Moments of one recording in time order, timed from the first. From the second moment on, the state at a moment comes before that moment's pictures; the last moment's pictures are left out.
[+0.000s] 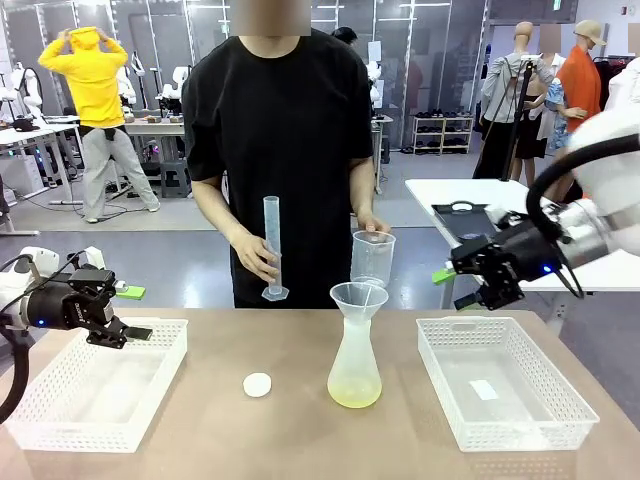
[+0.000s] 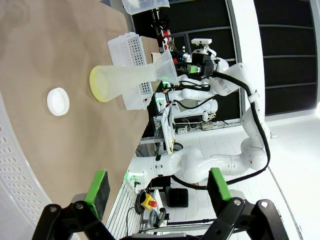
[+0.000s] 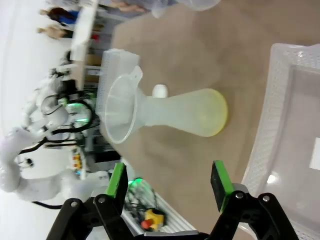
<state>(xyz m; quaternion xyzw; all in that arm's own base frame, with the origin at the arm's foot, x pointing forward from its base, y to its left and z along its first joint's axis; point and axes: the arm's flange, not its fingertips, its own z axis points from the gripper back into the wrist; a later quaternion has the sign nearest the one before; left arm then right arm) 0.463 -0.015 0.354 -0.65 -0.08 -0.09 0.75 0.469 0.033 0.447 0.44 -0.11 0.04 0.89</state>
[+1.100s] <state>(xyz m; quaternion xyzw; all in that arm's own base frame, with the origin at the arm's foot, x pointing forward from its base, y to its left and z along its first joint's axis) 0.463 -0.015 0.354 -0.65 -0.08 -0.09 0.75 0.478 0.106 0.483 0.25 -0.10 0.06 0.96</state>
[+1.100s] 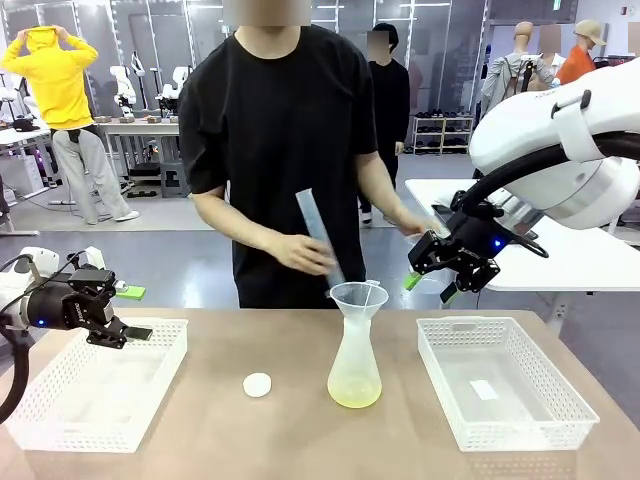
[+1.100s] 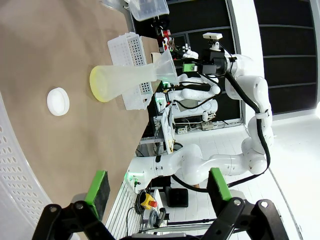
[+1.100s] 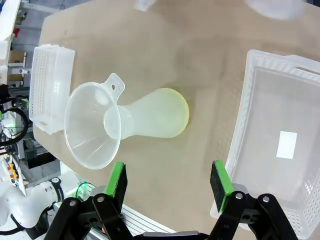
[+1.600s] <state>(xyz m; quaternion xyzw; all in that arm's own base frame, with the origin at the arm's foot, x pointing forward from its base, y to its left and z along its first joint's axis) 0.463 -0.015 0.354 -0.65 -0.08 -0.09 0.75 0.465 0.138 0.502 0.25 -0.11 0.07 0.96</state>
